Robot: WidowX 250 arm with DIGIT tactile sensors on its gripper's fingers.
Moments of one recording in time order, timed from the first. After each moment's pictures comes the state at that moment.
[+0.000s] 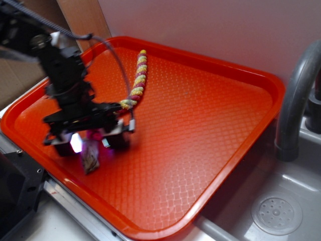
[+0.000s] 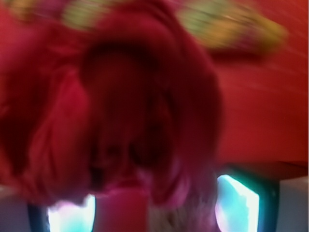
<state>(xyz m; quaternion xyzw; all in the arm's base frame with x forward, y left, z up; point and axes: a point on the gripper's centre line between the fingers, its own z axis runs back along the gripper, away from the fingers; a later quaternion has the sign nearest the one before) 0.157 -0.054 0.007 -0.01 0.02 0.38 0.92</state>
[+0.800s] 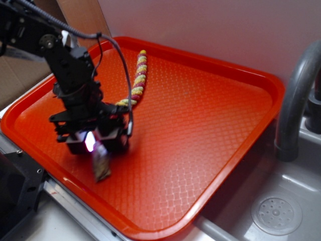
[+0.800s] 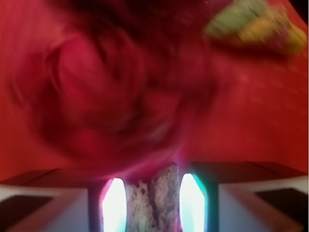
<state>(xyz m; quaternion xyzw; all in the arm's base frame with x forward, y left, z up) 0.143 -0.059 0.015 0.02 0.03 0.29 0.95</state>
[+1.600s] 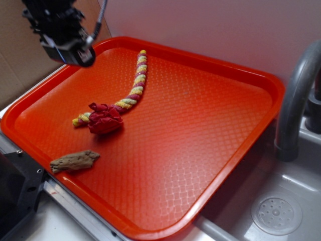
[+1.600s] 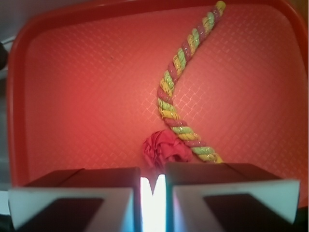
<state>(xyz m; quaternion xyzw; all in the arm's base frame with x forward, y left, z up) 0.198 -0.040 0.152 -0.07 -0.05 0.05 0.99</state>
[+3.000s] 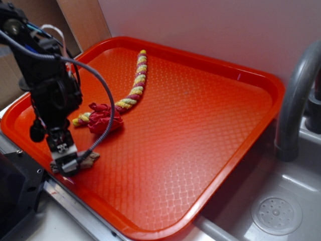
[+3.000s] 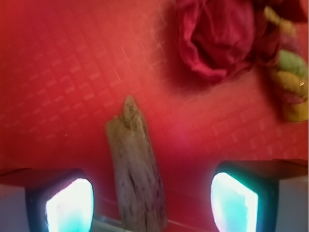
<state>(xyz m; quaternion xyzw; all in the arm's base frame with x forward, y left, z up) 0.125 -0.052 0.040 -0.02 0.05 -0.16 0.99</state>
